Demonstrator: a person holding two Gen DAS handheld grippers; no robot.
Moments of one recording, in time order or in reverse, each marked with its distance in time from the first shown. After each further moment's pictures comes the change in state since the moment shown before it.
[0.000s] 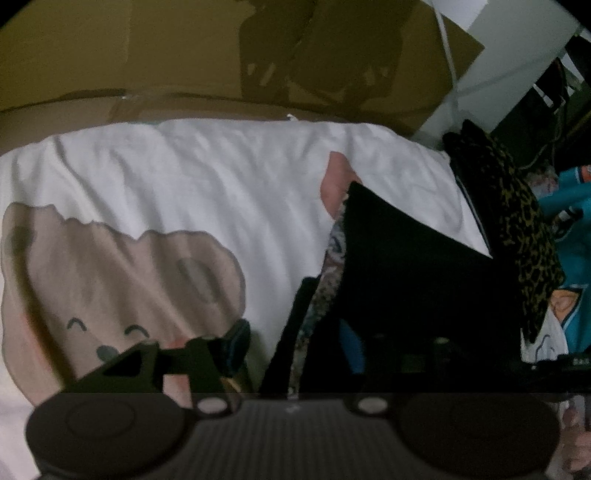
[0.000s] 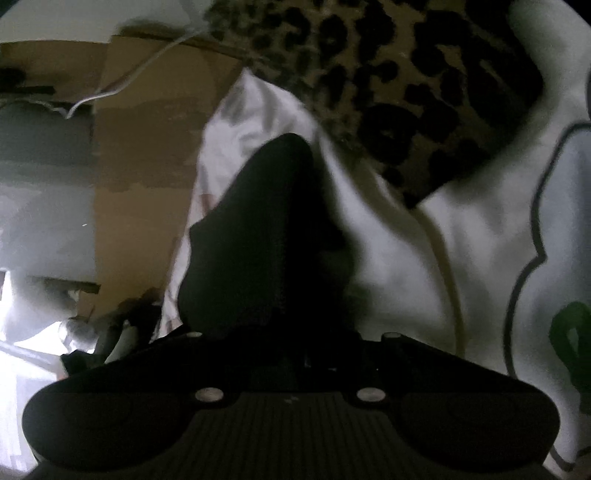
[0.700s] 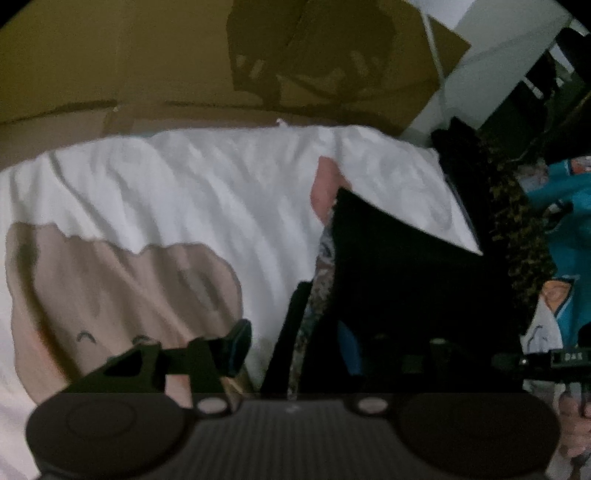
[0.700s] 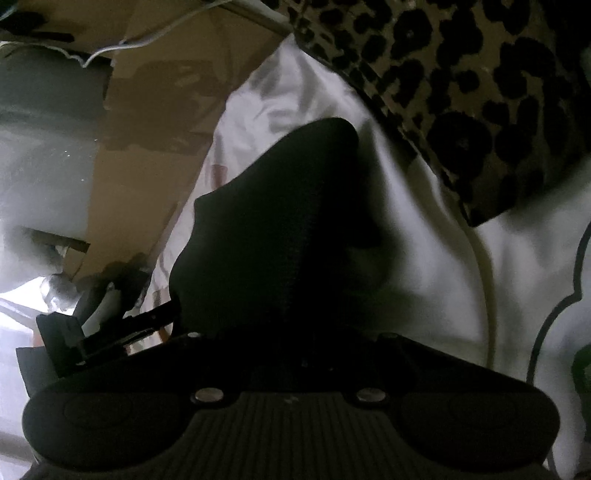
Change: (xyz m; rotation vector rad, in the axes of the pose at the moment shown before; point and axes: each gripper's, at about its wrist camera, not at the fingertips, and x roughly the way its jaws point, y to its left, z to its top) left arm -0.014 -0.001 0.012 0.051 0.012 -0.019; right arm 0.007 0.034 0.003 -0.177 0.050 -0.038
